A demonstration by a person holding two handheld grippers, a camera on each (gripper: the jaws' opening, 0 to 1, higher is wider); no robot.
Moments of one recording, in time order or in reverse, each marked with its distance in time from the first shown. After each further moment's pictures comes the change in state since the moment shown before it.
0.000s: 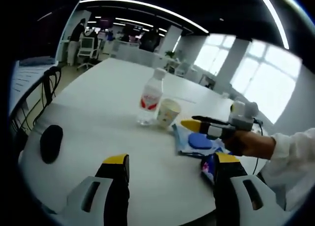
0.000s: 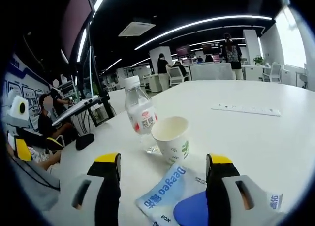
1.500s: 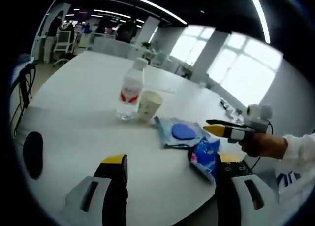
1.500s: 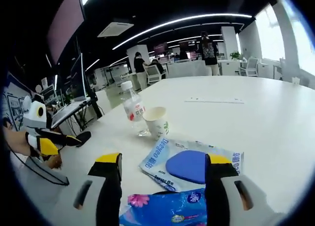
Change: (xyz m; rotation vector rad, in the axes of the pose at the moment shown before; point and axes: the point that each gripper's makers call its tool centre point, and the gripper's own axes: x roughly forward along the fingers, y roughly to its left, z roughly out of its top) left arm 0.008 -0.007 -0.008 0.042 0.090 -0.227; right arm -0.106 0.003 -0.015 0.070 0.019 -0.222
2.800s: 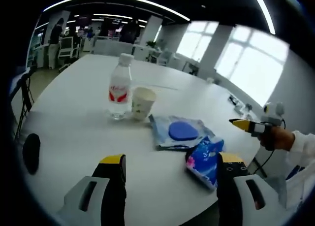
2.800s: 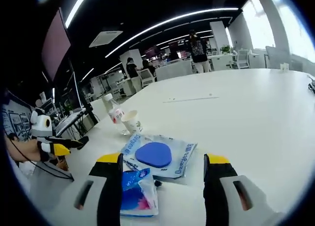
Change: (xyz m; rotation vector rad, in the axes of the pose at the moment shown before) left arm 0.036 -0.036 -0.012 0.032 0.015 0.128; right arm -0.069 -0.106 -0.002 0.128 -0.011 0.004
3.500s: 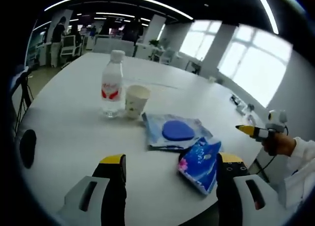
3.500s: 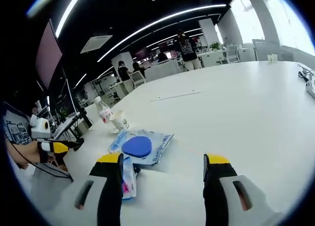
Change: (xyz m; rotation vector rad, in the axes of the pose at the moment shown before) left arm 0.015 -0.018 -0.001 -0.005 0.006 0.016; right arm -0.027 -0.054 -0.013 0.056 -0.004 -0.040
